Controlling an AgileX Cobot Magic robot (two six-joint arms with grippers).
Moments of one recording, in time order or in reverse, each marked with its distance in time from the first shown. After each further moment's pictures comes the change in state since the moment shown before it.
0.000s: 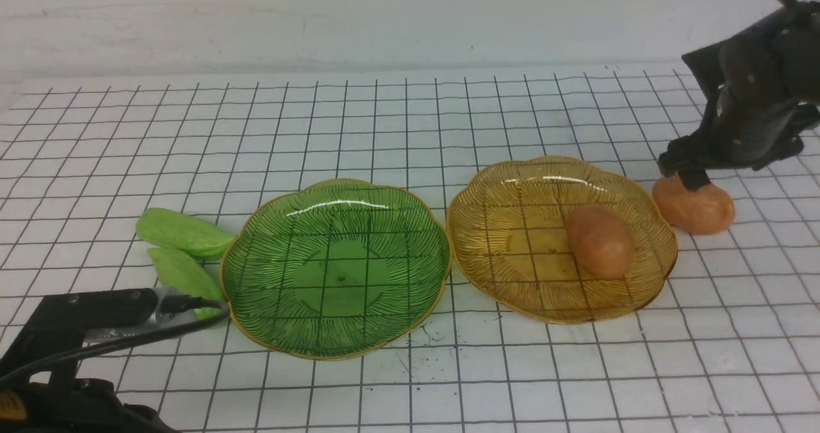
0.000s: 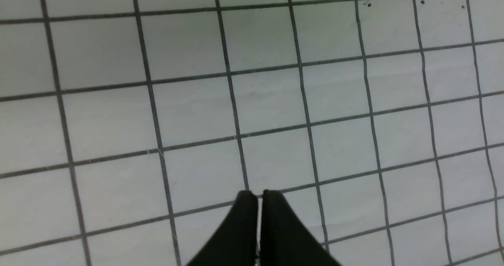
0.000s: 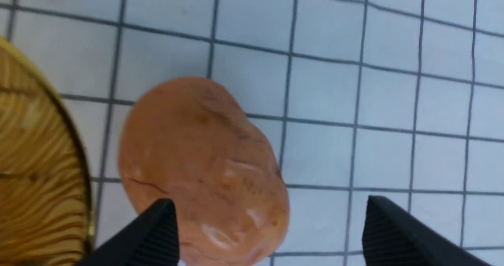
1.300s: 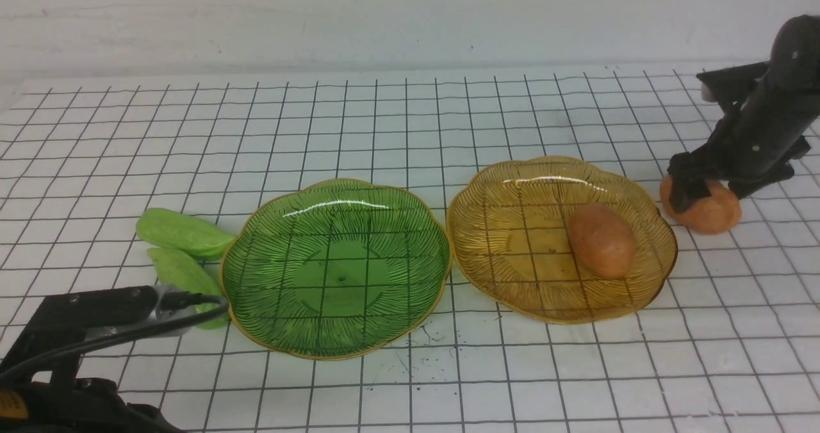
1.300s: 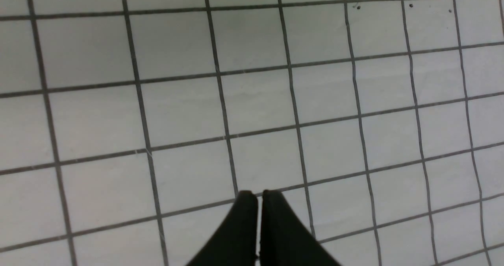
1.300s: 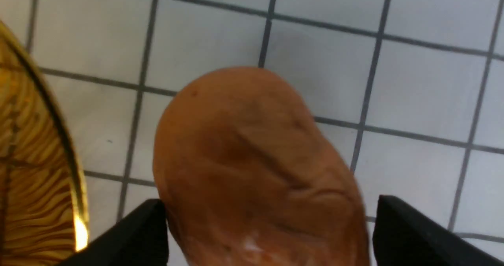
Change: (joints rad) right arm -0.149 0.164 -0.154 0.463 0.072 -0.443; left arm 0.000 0.000 0.000 -0.026 0.000 0.000
